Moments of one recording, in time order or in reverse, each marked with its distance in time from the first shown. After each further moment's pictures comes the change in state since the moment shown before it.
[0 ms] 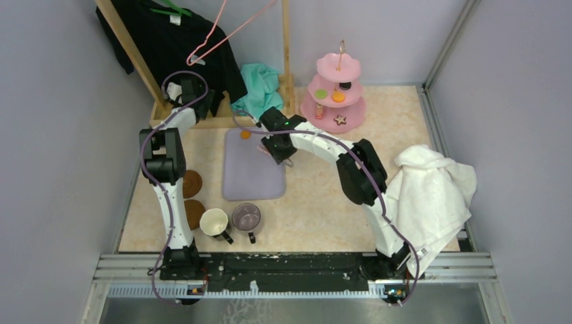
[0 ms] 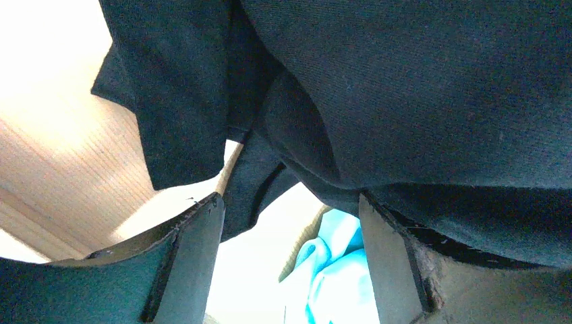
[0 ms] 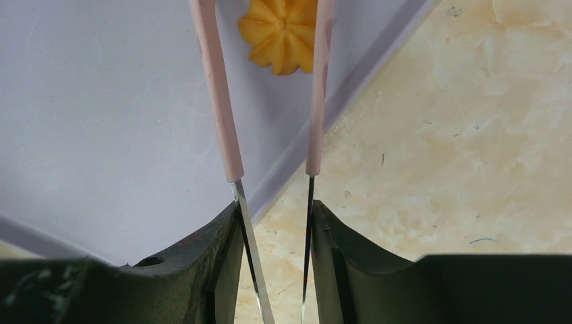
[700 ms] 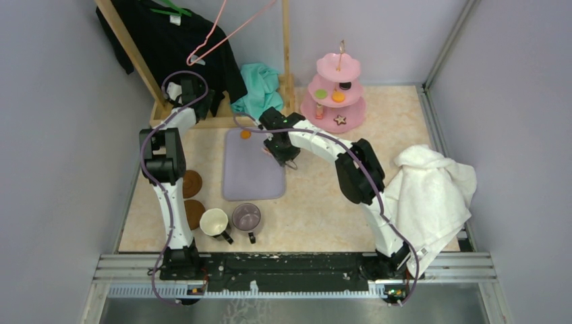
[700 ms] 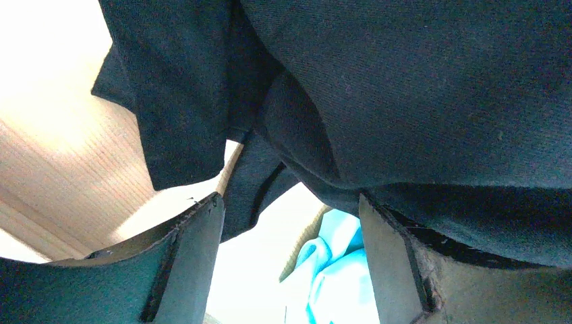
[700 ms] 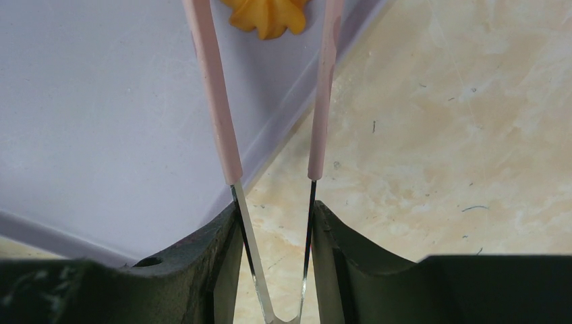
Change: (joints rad) left arm 0.000 0.000 0.000 0.000 0.000 0.004; right arm 0.000 0.029 0.068 -0.137 0.036 0.005
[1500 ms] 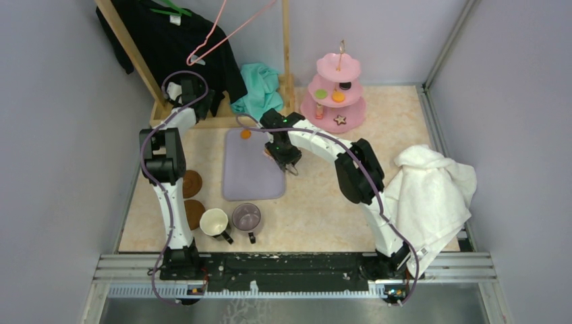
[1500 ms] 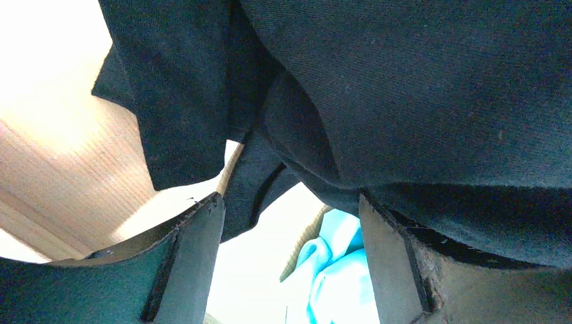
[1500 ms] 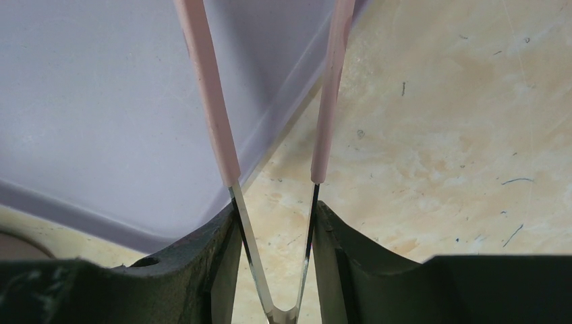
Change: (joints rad) left arm 0.001 0.000 0.000 0.000 0.000 0.003; right arm 0.000 0.008 0.011 -0.084 -0.045 0.069
